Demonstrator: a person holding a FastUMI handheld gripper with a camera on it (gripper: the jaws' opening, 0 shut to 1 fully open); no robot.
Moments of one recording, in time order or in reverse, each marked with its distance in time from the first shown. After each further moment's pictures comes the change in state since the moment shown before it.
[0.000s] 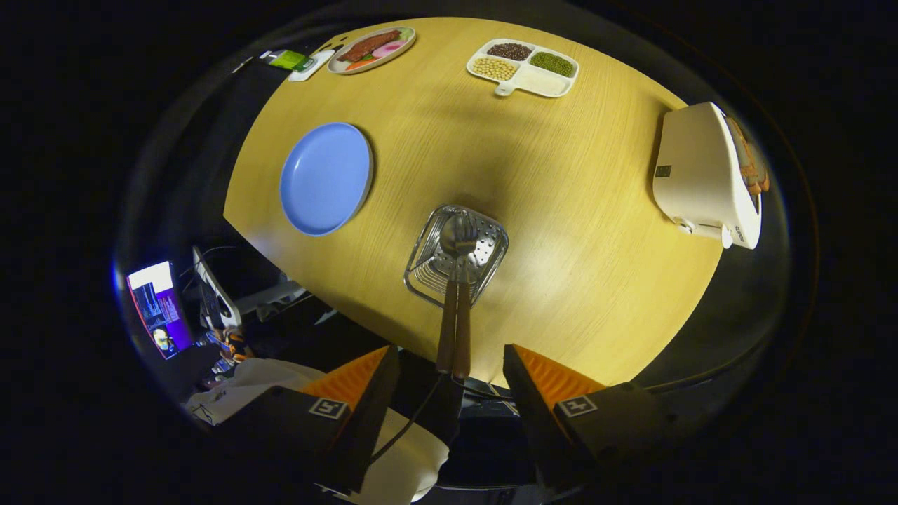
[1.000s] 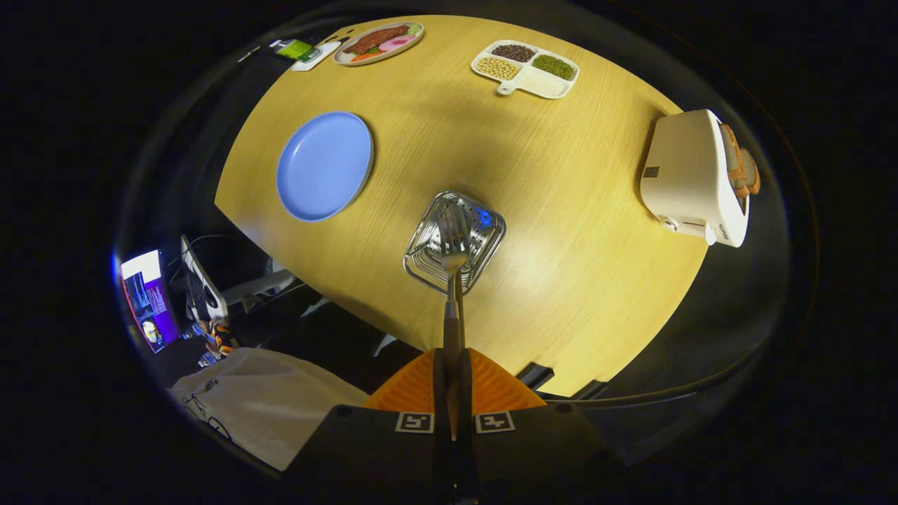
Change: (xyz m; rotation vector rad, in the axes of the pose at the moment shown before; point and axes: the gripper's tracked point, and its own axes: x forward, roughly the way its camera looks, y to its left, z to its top) arm 0.000 -0.010 -0.012 -0.069 0.083 -0.094
